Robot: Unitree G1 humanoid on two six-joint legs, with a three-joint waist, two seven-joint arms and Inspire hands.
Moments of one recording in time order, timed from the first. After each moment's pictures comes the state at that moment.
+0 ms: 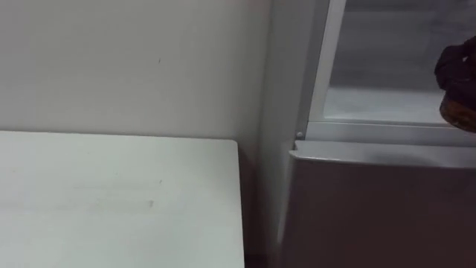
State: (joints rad) left arm 0.27 0.22 0.16 0.98 0.27 0.10 0.12; right arm -0.38 -0.61 -0.26 -0.17 0.43 0.13 -0.31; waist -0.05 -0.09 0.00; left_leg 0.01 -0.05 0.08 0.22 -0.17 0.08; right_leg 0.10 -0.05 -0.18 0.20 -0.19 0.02
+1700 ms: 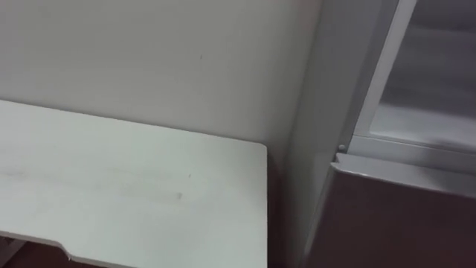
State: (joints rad) left arm 0.37 0.23 0.26 0.99 0.29 0.13 0.12; right arm -0.53 -0.73 -0.21 0.30 0.45 0.16 -0.48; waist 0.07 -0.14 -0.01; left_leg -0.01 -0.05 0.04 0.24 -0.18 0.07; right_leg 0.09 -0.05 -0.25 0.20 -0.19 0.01
